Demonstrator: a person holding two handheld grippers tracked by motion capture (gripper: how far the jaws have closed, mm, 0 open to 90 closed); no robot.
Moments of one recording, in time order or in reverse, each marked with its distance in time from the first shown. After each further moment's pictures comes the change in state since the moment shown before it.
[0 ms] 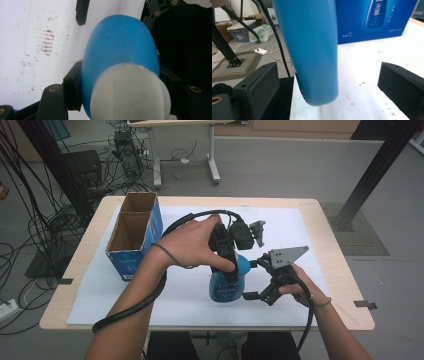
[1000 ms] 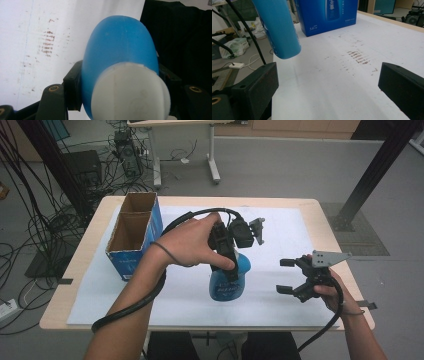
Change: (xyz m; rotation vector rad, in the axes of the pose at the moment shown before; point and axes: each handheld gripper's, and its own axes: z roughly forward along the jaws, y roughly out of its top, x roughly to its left) left arm 0.002 -0.001 -0.005 -0.018 0.002 -0.011; right arm -0.009 -0.048 -0.084 -0.063 -0.208 0.116
